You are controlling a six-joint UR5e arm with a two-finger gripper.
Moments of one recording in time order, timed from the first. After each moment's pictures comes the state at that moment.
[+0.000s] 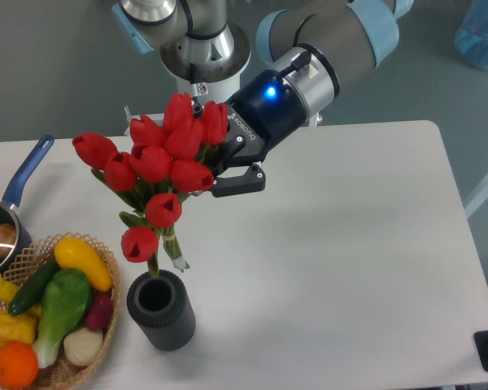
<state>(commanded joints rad) 2.59 -1.82 -1.56 -0.73 0.10 0.86</state>
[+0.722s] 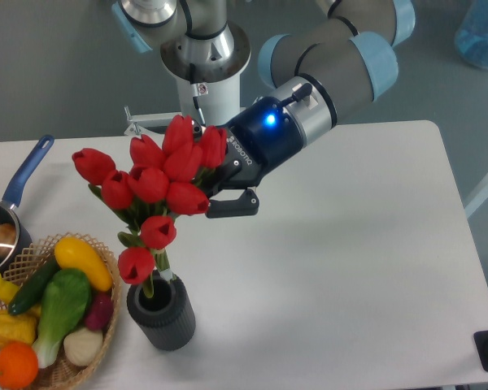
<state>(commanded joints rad) 2.58 -1.90 -1.51 -0.73 0.10 0.86</state>
